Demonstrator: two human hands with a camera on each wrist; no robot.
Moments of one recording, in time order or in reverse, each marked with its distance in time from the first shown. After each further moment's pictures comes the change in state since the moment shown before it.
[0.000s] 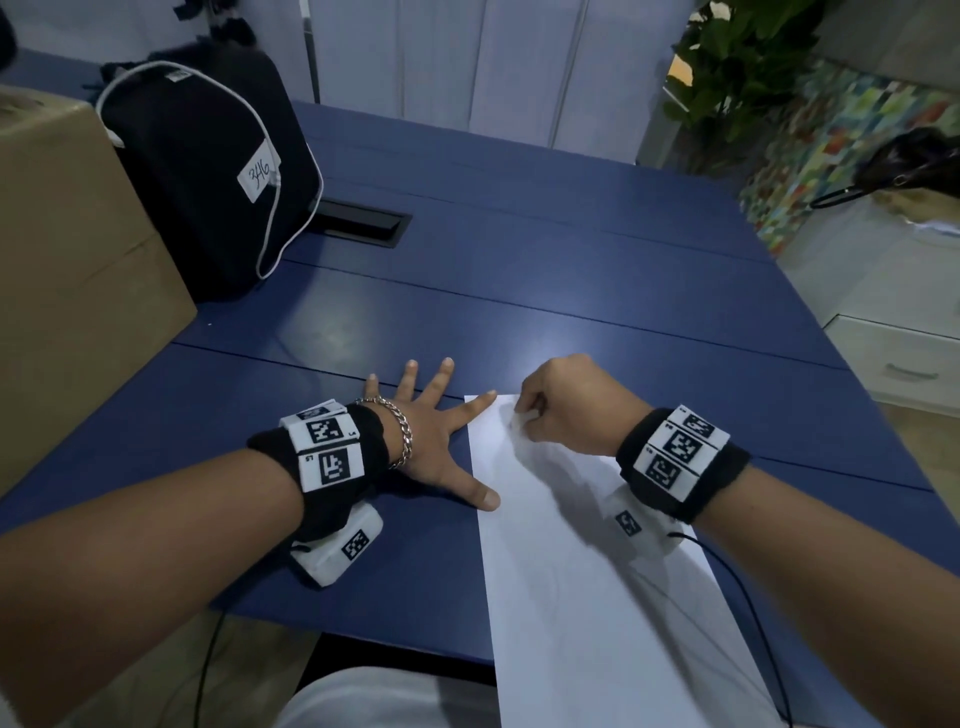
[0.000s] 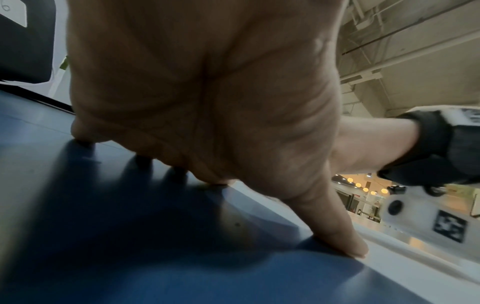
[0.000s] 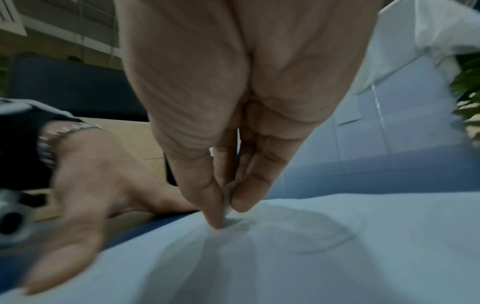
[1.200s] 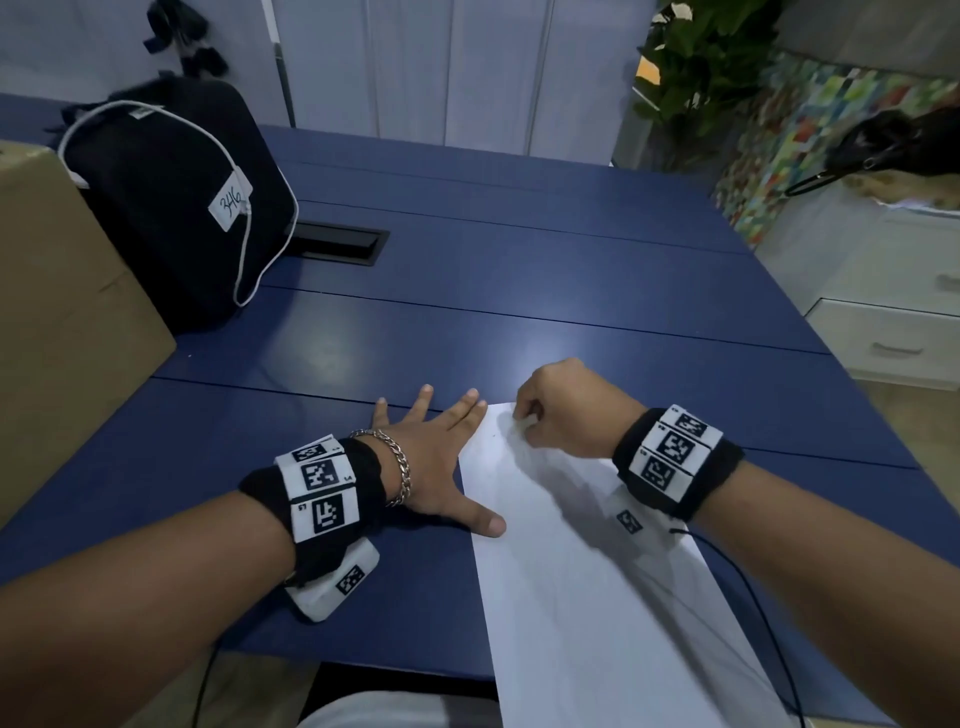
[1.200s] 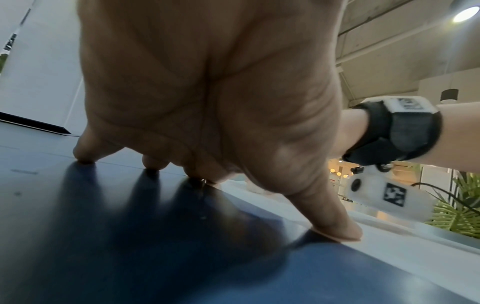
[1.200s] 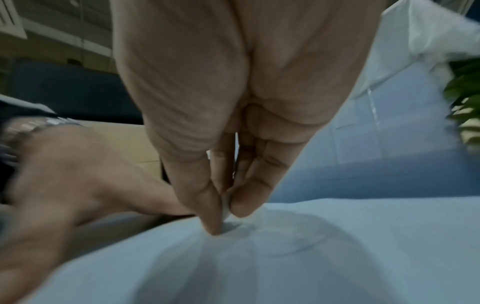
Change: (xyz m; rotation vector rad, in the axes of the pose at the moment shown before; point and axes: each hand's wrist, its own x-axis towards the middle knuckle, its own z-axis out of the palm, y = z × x) left_hand 0.002 0.012 0.007 -0.002 0.036 0.142; right_hand -0.006 0.009 -0.008 -0.036 -0.016 0.041
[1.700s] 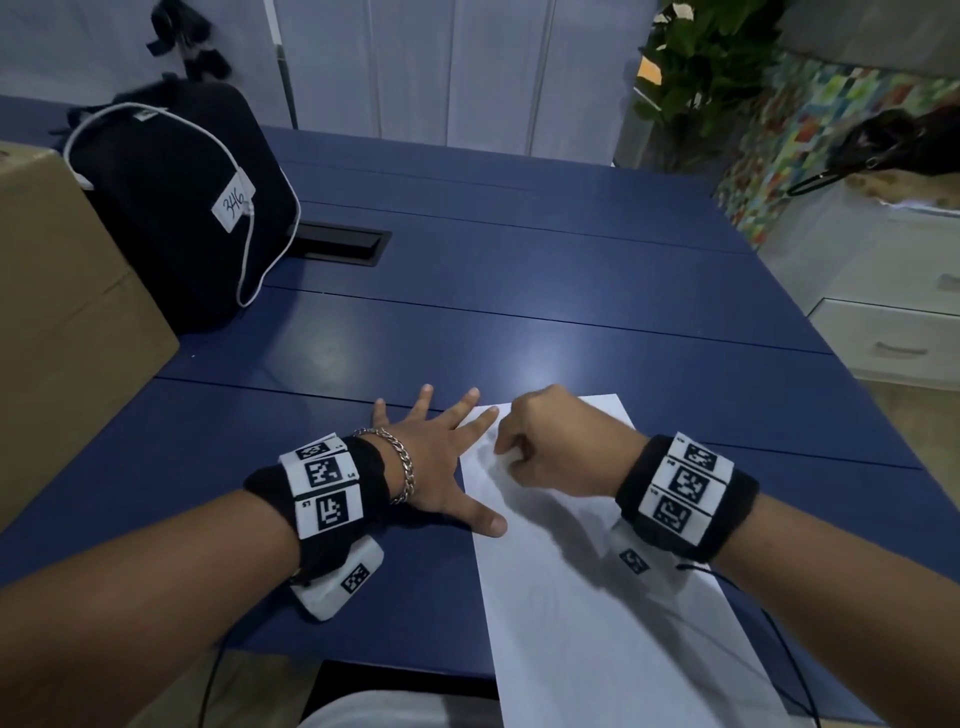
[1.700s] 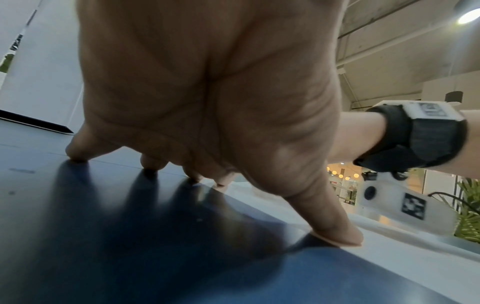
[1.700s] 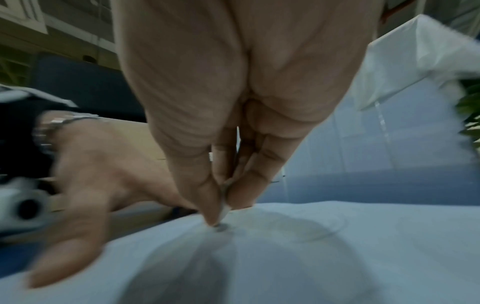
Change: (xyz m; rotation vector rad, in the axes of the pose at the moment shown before) left_hand 0.000 0.002 -0.001 0.006 -0.009 -0.001; right_hand -0.024 -0.018 0.012 -0.023 -0.068 -0.171
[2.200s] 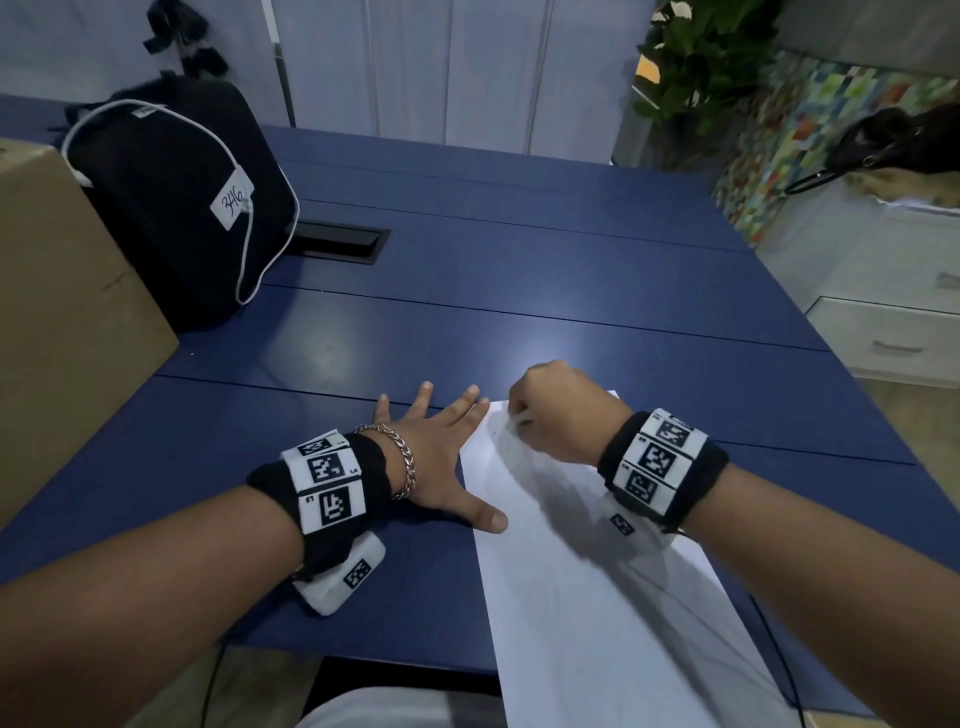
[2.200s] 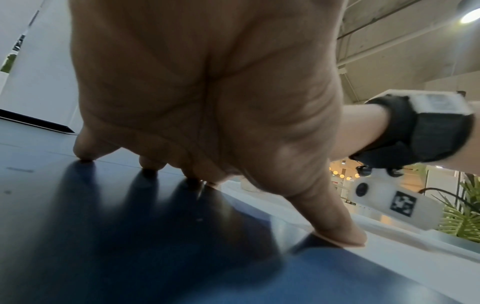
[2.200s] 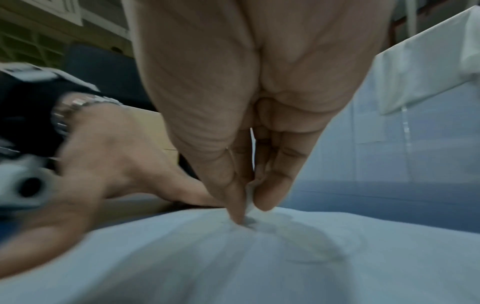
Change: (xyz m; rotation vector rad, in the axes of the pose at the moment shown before) left_hand 0.000 0.001 0.000 -0.005 -0.003 -0.013; right_hand 0.022 0.005 -0.008 -0.141 0.063 0.195
